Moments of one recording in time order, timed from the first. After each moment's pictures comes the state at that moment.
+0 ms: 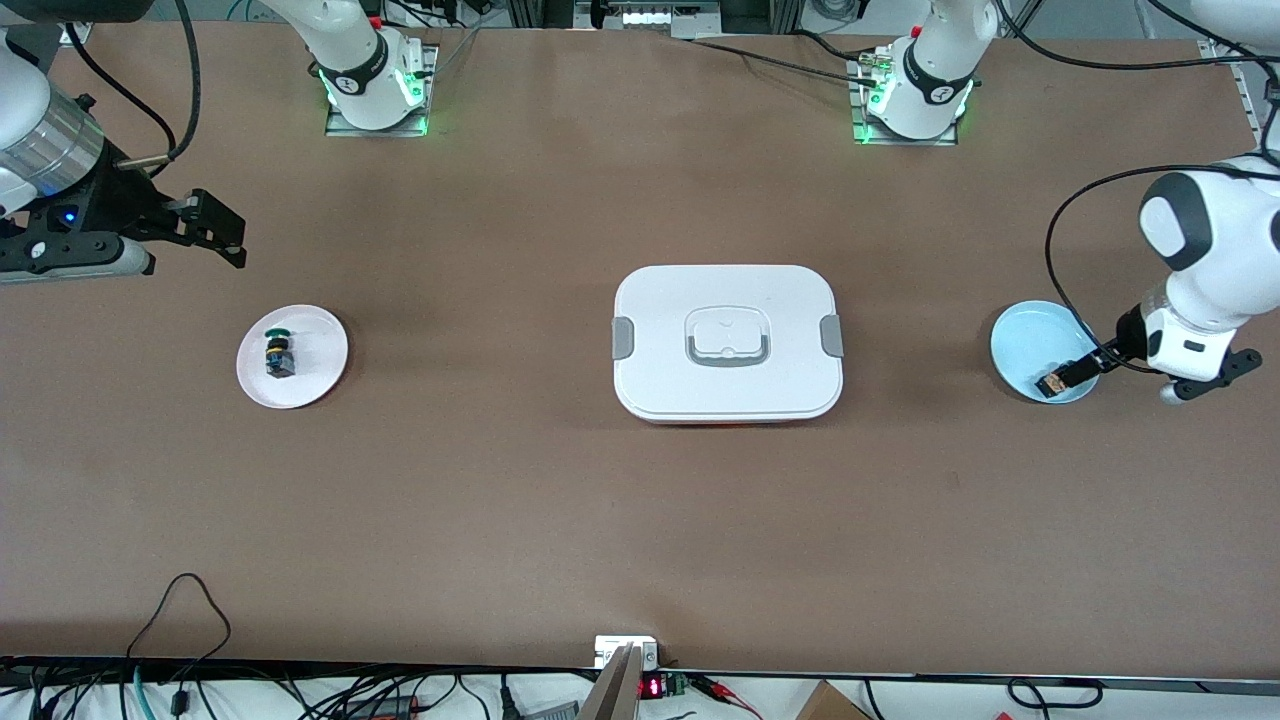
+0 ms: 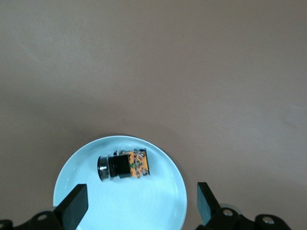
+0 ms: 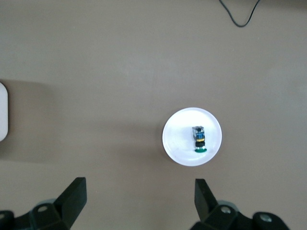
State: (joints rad) left arm 0.29 0.27 -0.03 -2.18 0.03 2.56 -0.23; right arm 0.16 0.04 -0.02 -1.56 -0.02 1.62 0.04
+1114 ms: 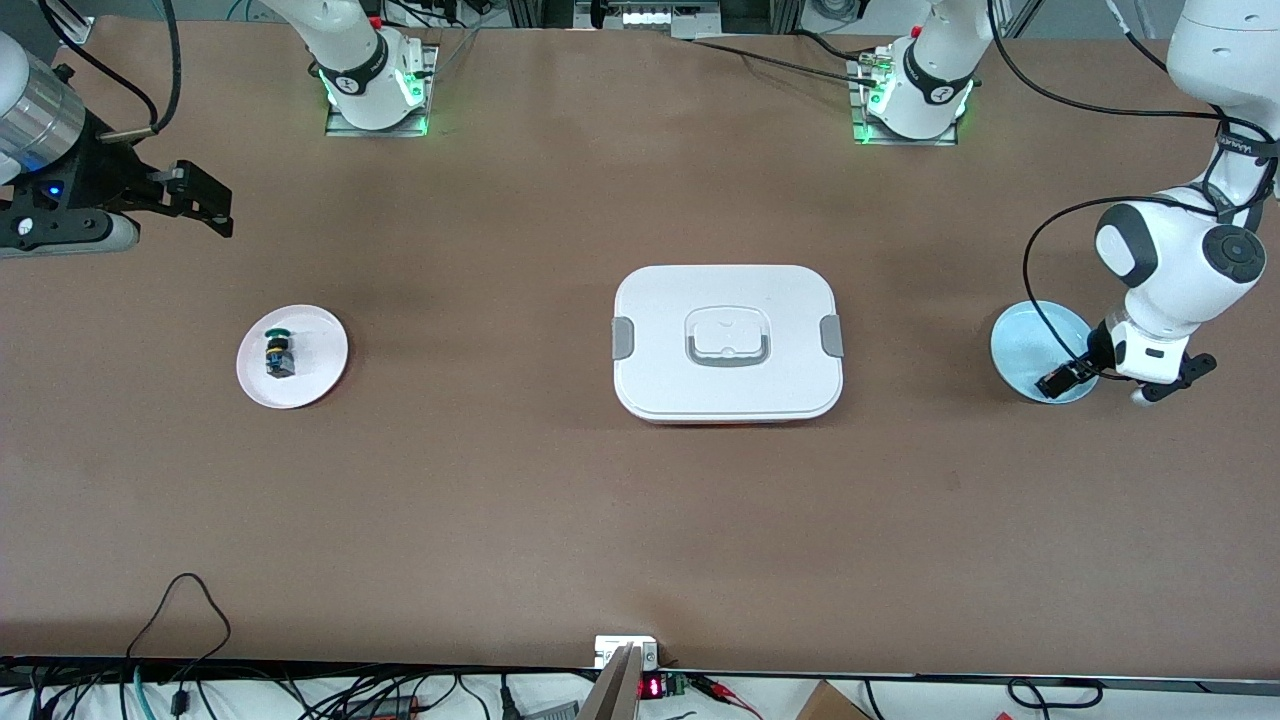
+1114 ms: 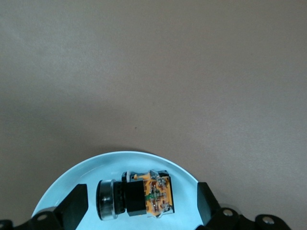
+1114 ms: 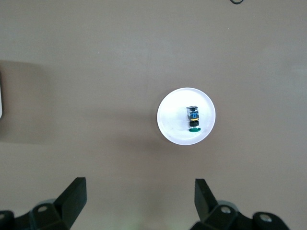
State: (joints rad) left arm 0.34 0.41 -0.03 -2.22 0.03 2.78 -0.23; right arm 0.16 0.03 -0.02 -1.52 -0.04 1.51 0.04
